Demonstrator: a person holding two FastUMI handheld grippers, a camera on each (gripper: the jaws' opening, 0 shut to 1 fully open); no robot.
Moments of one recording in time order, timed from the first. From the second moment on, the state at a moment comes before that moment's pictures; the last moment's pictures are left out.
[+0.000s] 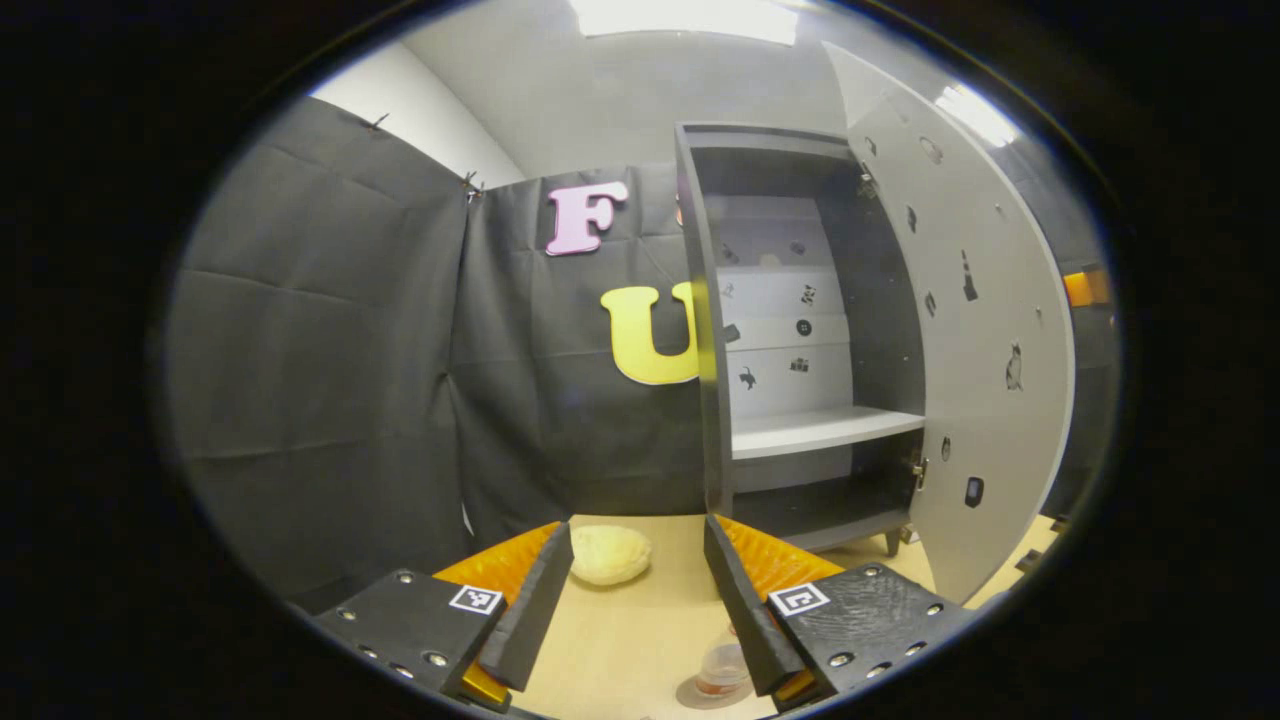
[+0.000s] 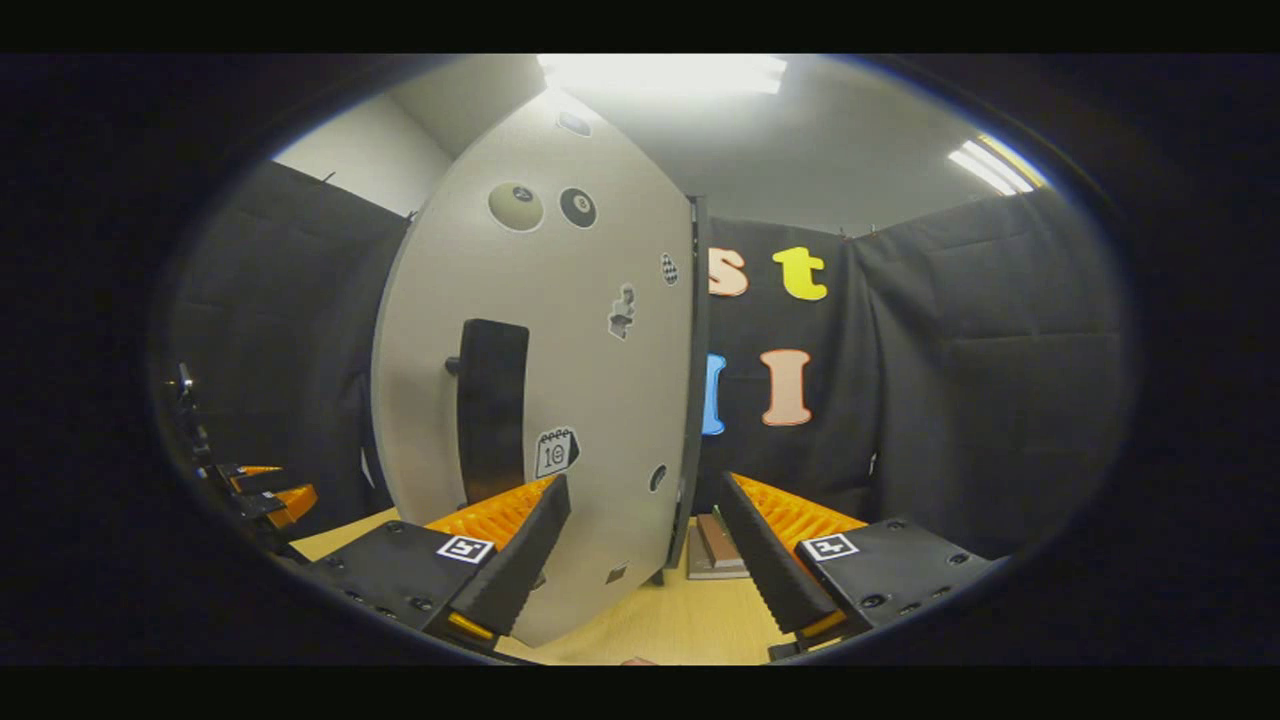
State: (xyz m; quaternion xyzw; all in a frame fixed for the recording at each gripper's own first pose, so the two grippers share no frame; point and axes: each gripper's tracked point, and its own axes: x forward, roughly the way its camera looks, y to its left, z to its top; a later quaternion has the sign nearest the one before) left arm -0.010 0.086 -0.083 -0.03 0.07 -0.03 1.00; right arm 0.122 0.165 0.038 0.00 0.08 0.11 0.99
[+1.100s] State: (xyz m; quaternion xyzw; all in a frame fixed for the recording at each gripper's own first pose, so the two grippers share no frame) left arm -0.018 0.154 -0.108 -0.01 0.09 0.03 1.00; right arm 0.182 0.330 0.020 0.02 0.06 0.20 0.98
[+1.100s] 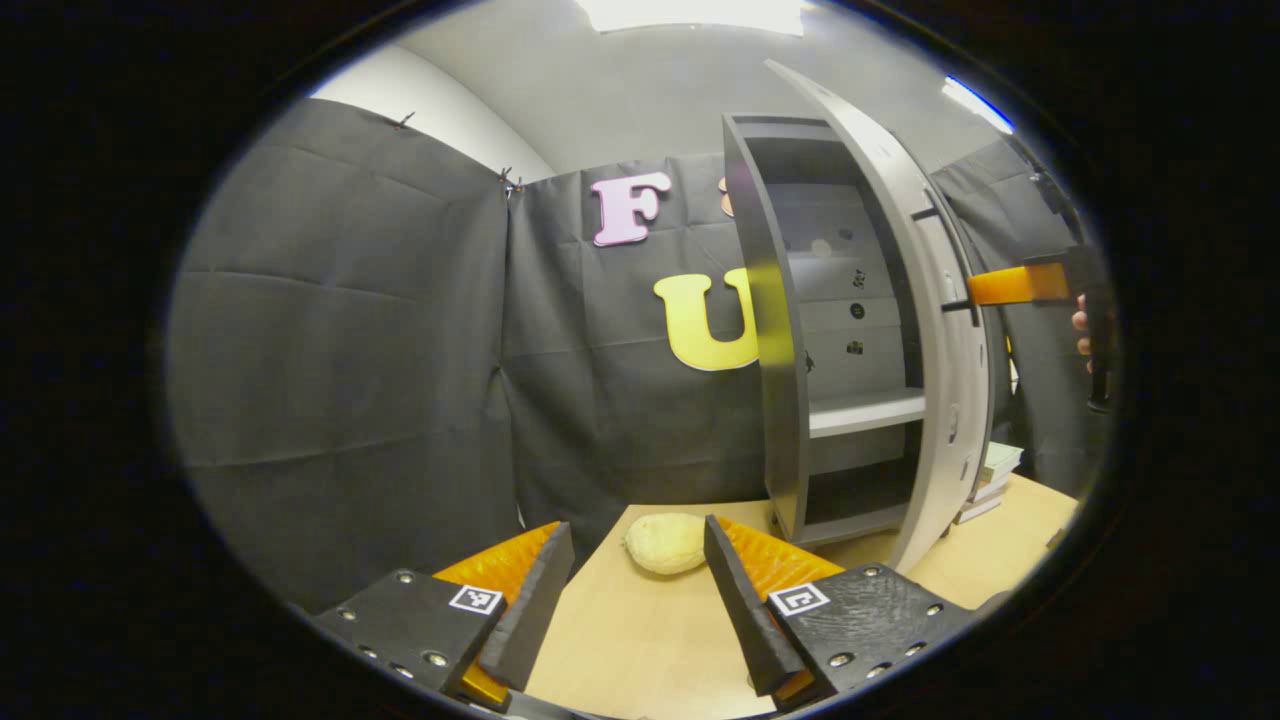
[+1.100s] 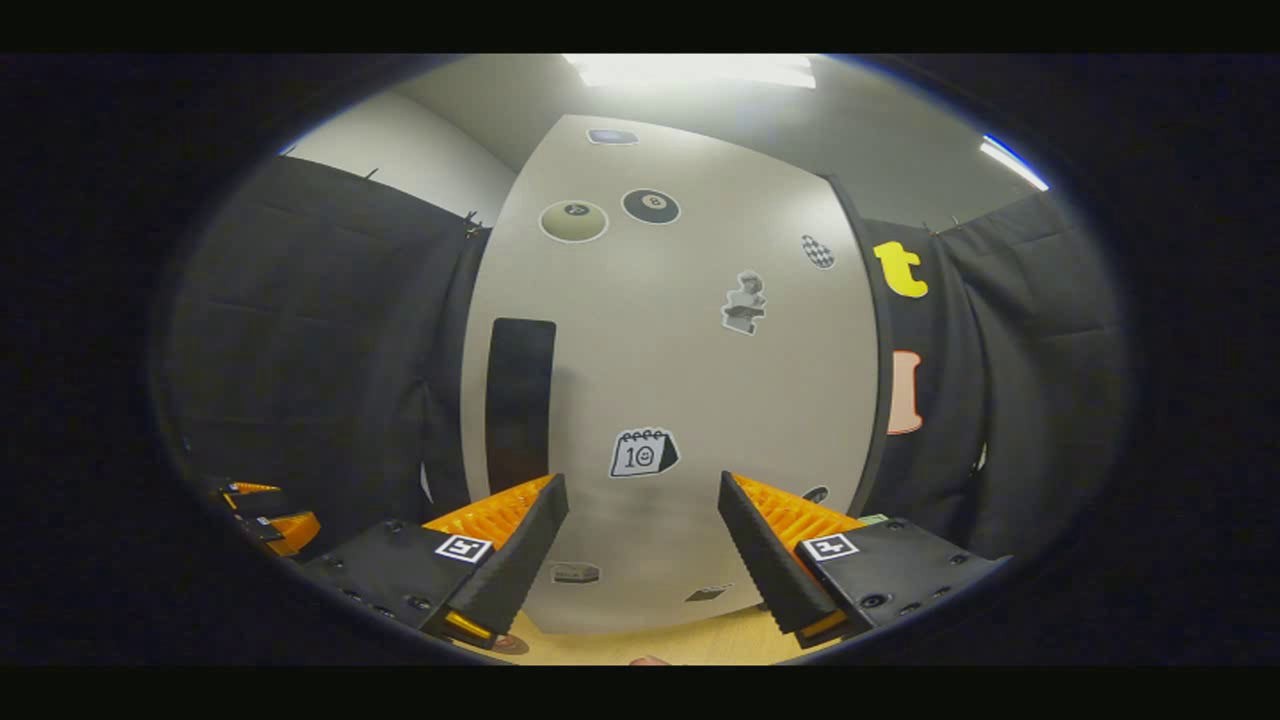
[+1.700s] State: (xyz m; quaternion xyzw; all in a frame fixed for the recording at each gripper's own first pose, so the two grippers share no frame) left arm 0.006 0.145 -0.105 -0.01 0.09 0.01 1.00; right arm 0.199 0.315 0.015 0.08 0.09 0.17 0.98
